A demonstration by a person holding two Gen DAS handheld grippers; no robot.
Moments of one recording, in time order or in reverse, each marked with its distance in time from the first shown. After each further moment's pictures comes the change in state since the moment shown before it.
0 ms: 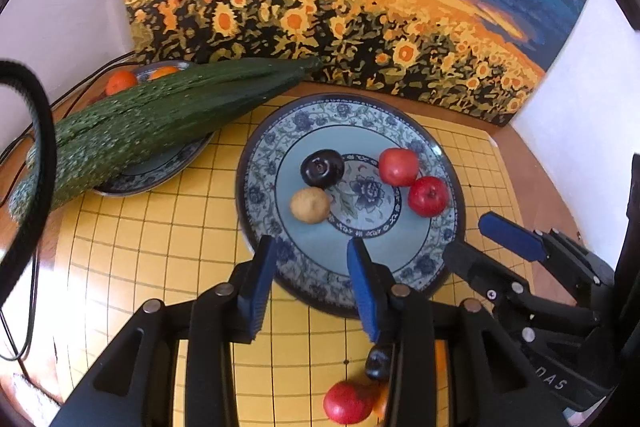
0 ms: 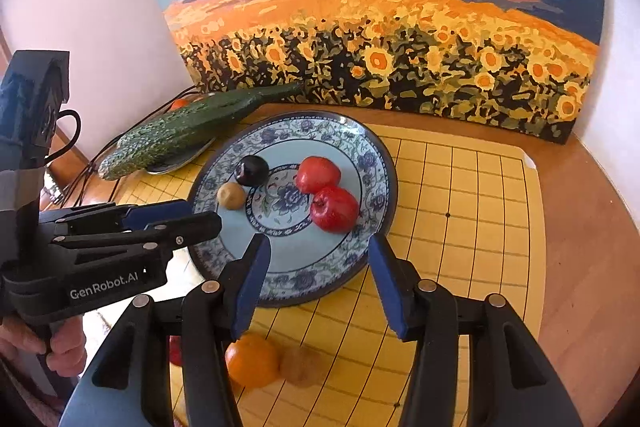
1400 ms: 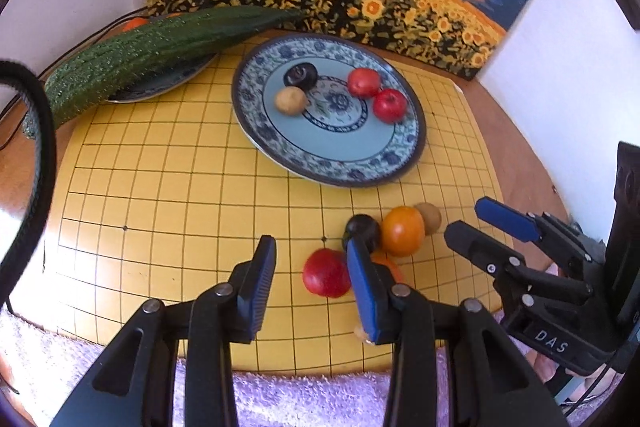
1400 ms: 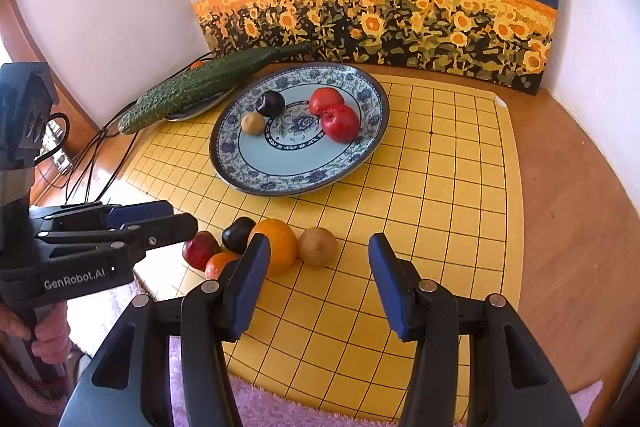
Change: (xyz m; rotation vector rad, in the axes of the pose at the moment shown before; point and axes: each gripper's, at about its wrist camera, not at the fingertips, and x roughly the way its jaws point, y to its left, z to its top) left arm -0.031 -0.006 -0.071 0.013 0.069 -0.059; right arm -0.039 0.015 -0.050 0.002 0.054 -0.026
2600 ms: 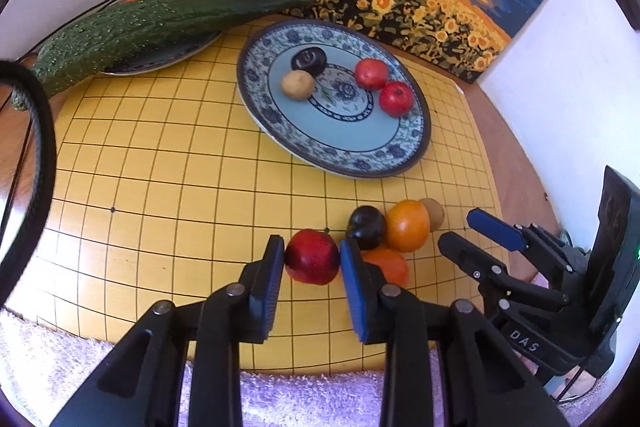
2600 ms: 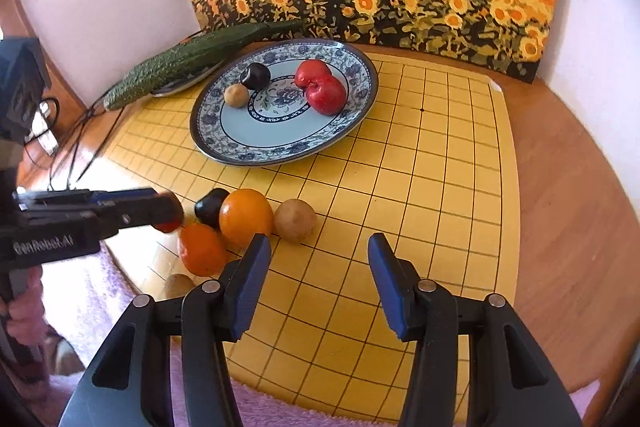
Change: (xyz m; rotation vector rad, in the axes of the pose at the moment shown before) left arm 0.005 0.017 0.000 -0.065 0.022 -0.058; right arm 0.015 -0.004 -0.011 -0.071 0.035 -0.057
